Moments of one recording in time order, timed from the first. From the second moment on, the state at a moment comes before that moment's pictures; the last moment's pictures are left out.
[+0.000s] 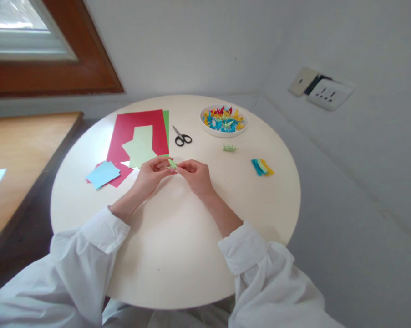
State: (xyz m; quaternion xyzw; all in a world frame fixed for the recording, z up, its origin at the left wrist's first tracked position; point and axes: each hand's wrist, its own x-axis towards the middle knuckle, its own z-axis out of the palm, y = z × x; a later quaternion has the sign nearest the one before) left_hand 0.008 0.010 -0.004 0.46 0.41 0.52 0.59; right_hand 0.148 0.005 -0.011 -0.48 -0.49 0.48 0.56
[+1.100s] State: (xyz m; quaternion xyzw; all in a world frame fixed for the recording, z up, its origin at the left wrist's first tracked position) left_hand 0.011 0.008 -0.005 0.42 0.39 0.57 0.59; right_hand 0.144 0.002 -0.013 -0.46 -0.50 0.42 0.60
